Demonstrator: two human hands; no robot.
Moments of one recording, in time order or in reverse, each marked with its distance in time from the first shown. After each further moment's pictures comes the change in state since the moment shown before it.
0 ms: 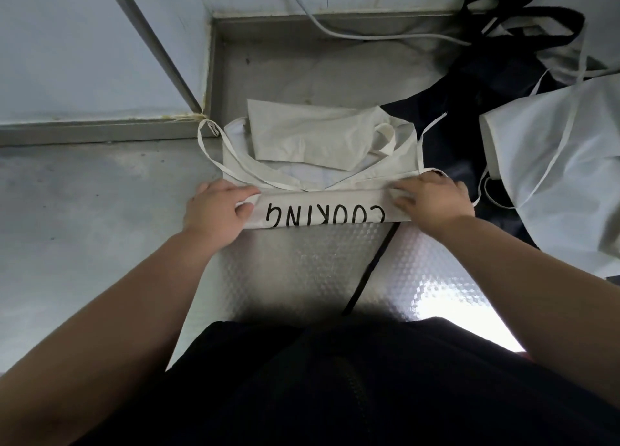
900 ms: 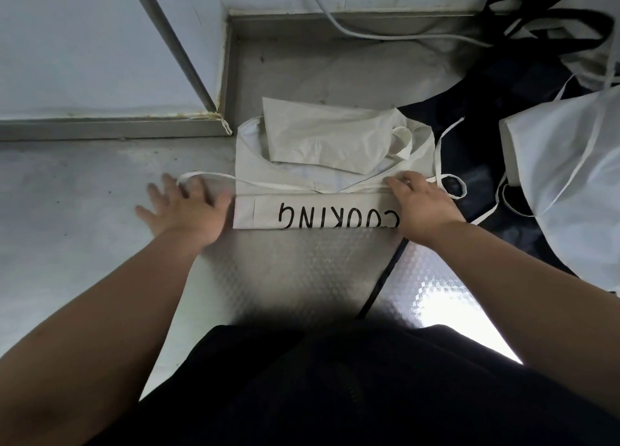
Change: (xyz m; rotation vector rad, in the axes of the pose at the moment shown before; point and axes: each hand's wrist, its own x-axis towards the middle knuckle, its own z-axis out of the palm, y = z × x) left_hand 0.002 -0.034 -0.014 0.307 -0.124 -0.502; right_hand 0.003 -0.032 0.005 -0.041 -0.119 -0.089
